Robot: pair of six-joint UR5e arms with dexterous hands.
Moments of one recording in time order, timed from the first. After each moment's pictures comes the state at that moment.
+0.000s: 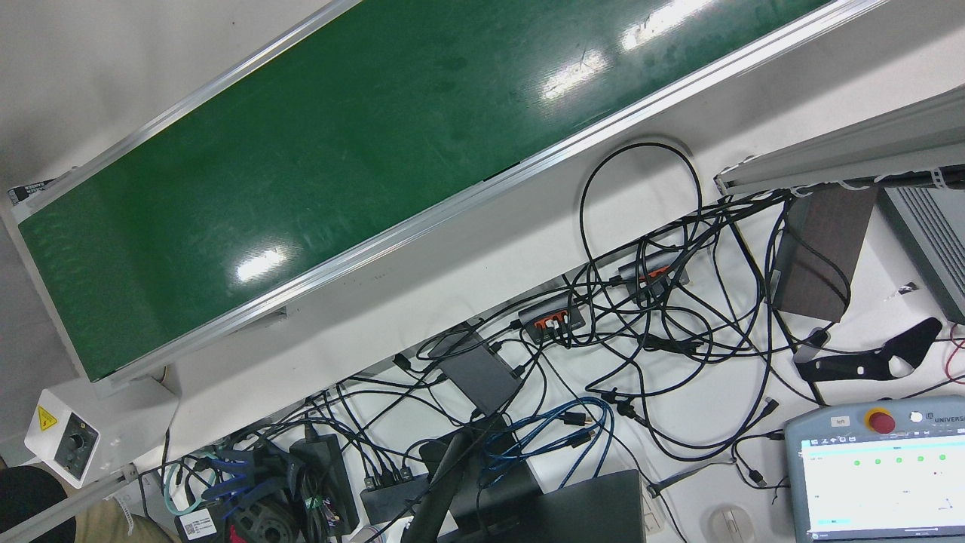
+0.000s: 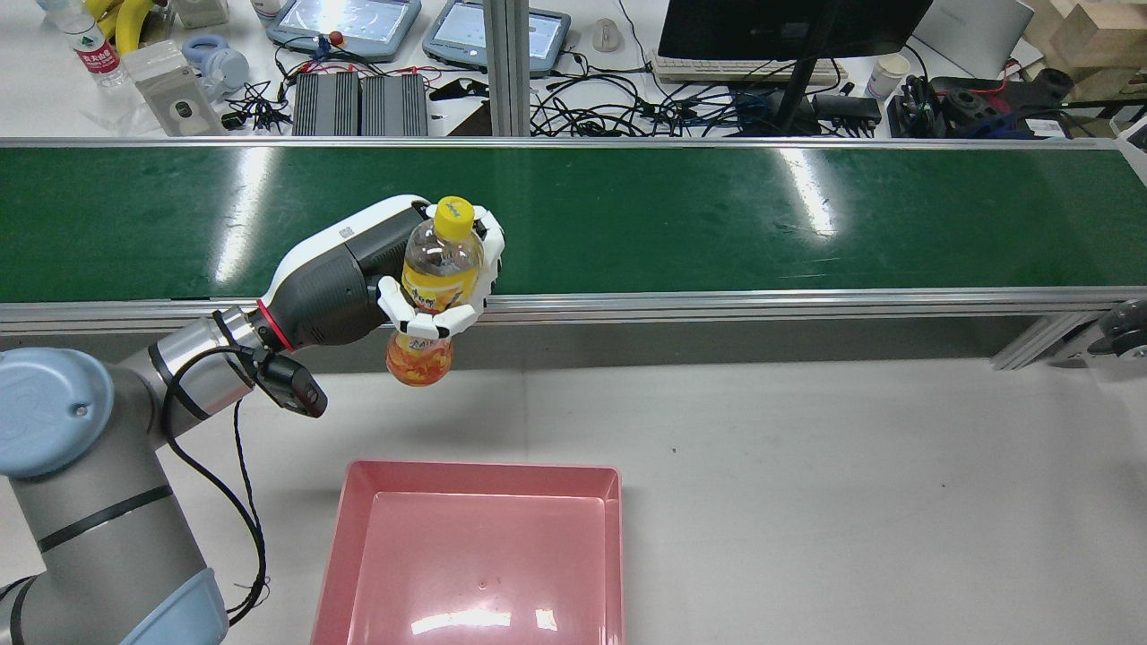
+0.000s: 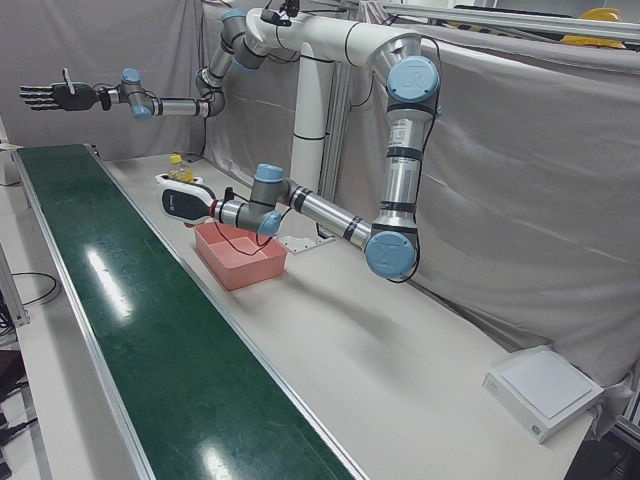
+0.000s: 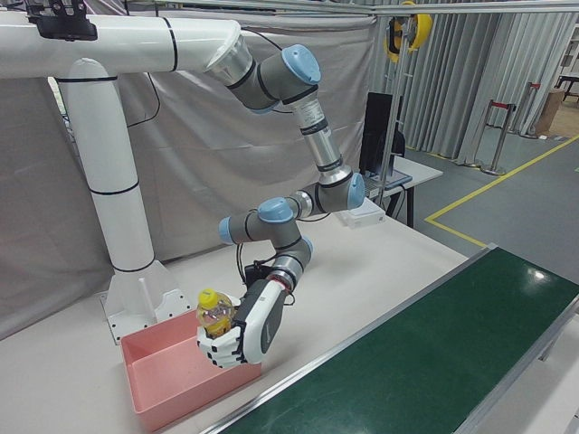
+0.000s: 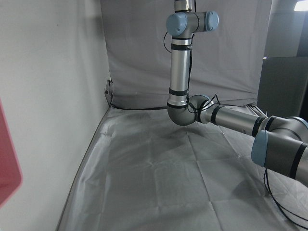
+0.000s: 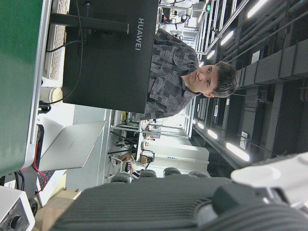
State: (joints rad) left arm -0.63 -2.08 -1.97 0.25 1.42 0.41; right arm 1.60 -1.57 1.65 -3.27 -1.58 -0.10
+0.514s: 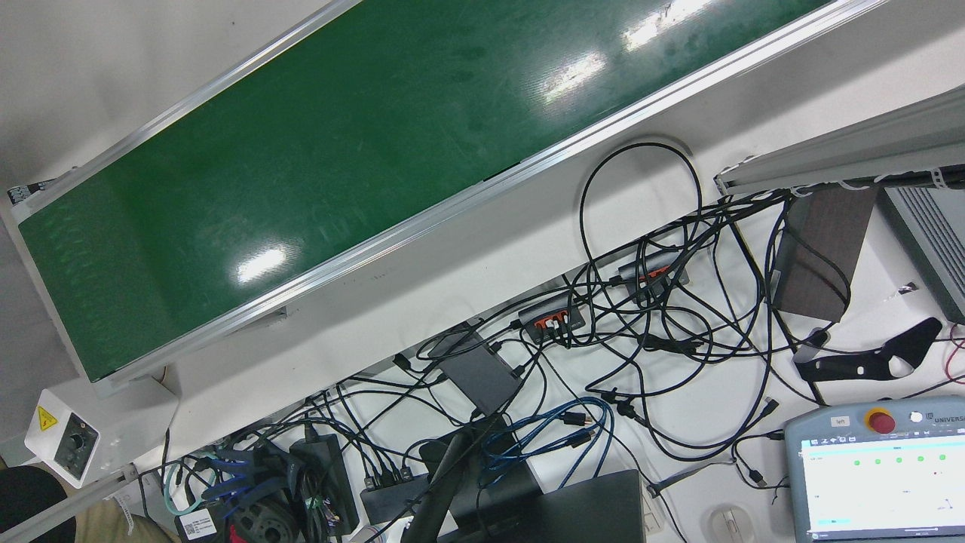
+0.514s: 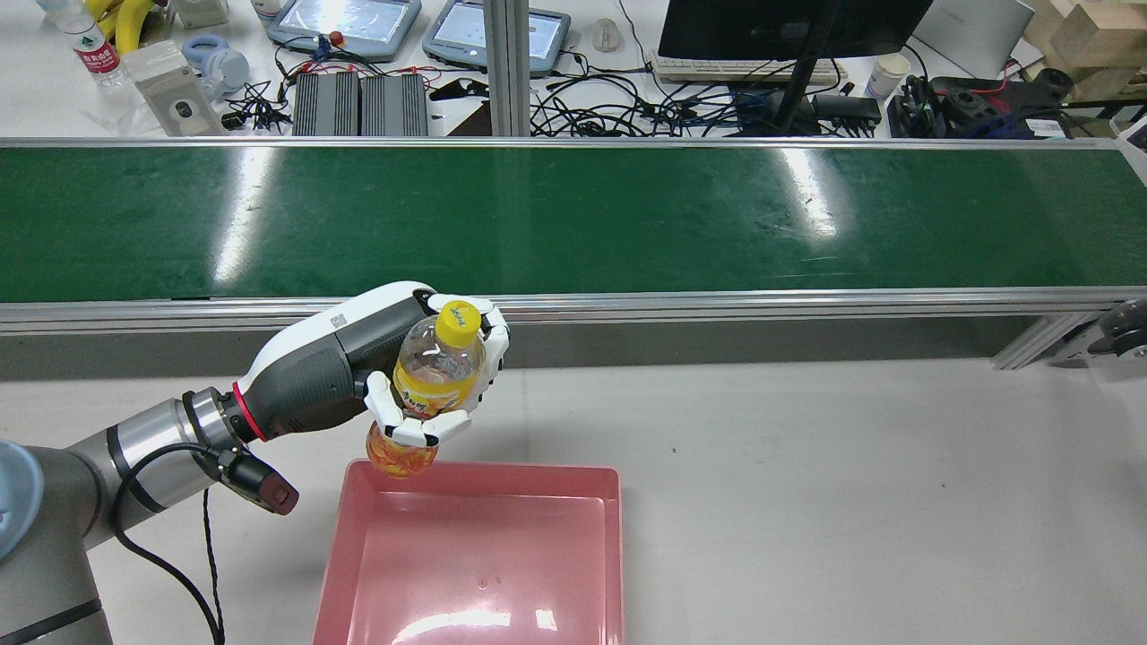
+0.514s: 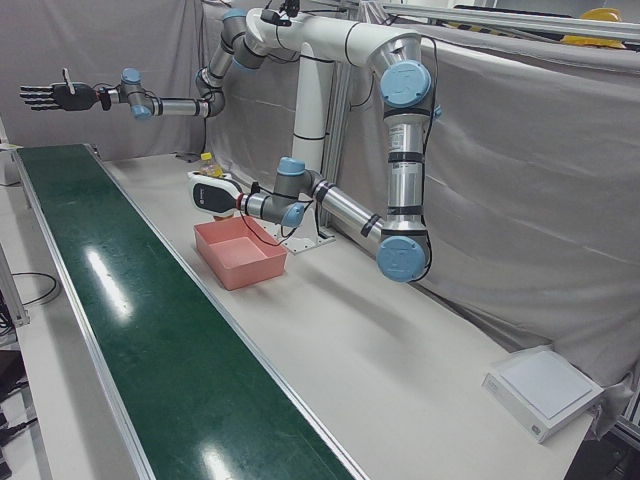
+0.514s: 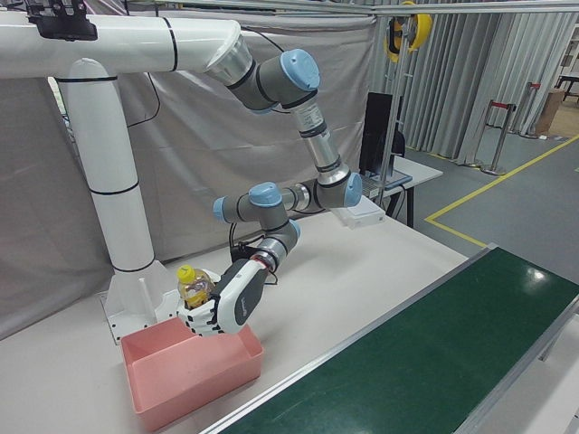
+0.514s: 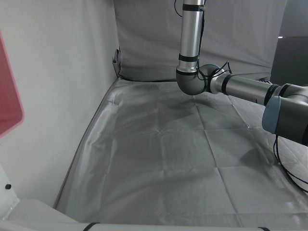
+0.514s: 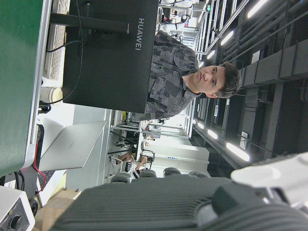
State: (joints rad) left arm -0.53 -1.98 -2.14 0.34 1.43 0.49; right arm 1.60 -1.57 1.65 -3.27 -1.58 -0.10
